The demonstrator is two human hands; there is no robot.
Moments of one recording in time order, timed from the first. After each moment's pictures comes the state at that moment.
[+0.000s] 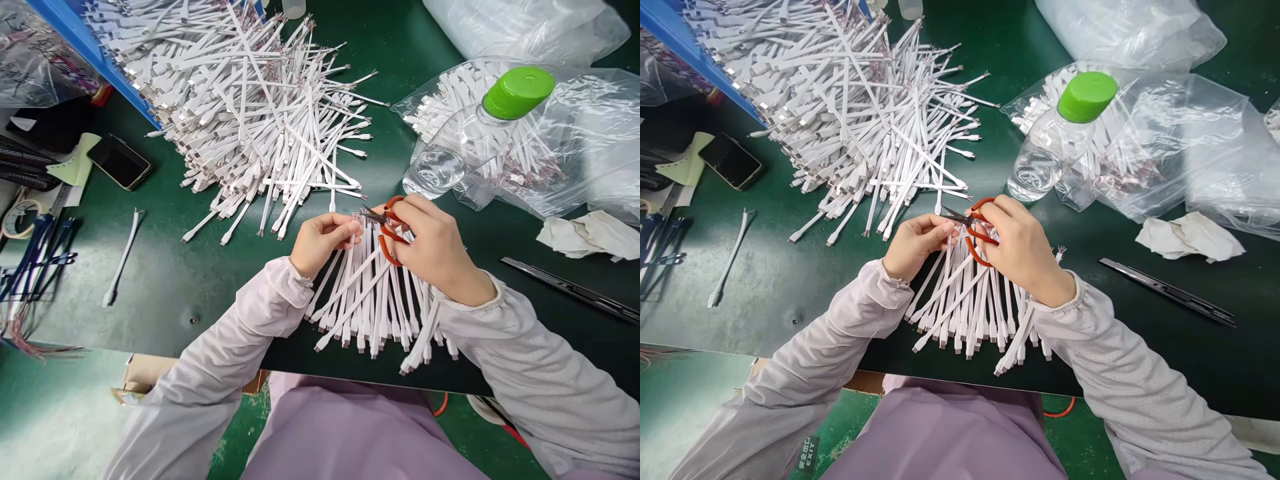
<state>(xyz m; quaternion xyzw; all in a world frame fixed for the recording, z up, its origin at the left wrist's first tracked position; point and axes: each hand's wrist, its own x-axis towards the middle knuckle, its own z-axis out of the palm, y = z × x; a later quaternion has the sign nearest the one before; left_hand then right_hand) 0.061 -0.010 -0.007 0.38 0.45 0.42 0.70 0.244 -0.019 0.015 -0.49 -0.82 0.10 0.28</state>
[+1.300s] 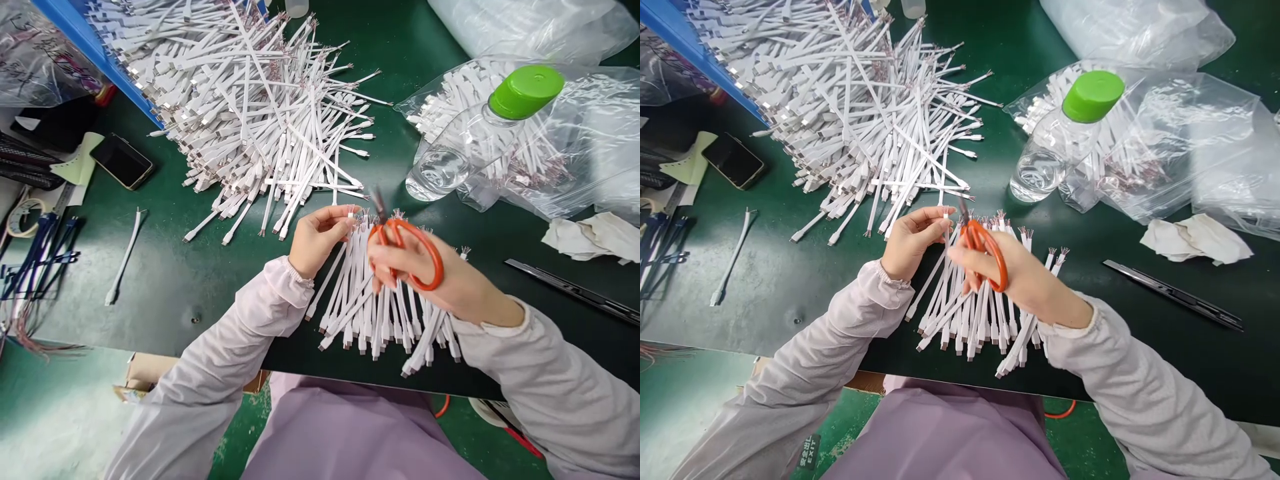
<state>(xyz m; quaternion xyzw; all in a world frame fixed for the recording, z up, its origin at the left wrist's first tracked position) 0.058 -0.008 -0.008 0.45 0.47 0.47 0.60 0.227 -0.039 0.040 -0.43 -0.52 0.68 0.29</state>
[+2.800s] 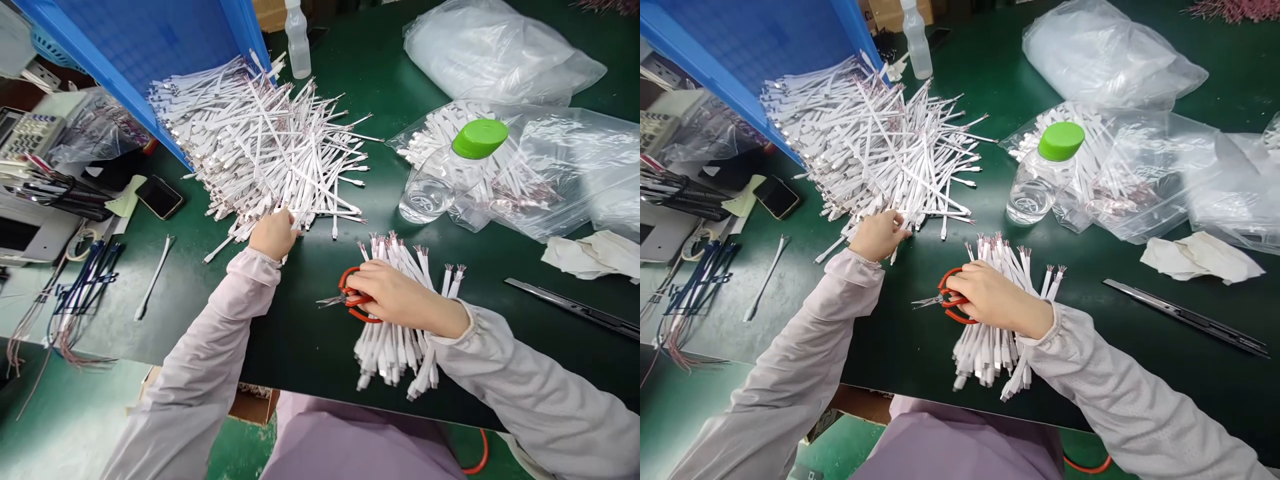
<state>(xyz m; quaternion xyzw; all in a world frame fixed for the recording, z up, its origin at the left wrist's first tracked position) -0.009 0.046 0.023 0.70 0.70 0.07 0.11 0.223 -0.033 -0.002 -0.30 -0.91 0.26 0.13</state>
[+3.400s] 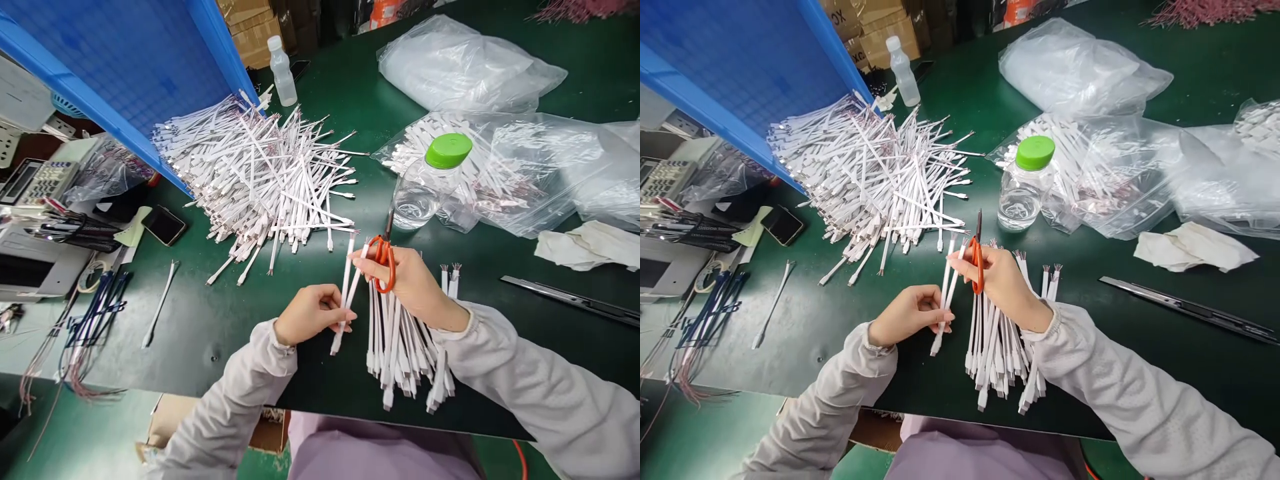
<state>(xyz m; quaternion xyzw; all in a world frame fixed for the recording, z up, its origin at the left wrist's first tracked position) 0.033 -0.050 0.013 0.50 0.50 0.17 0.69 0.222 -0.028 0.014 -0.49 -0.52 0.56 0.41</state>
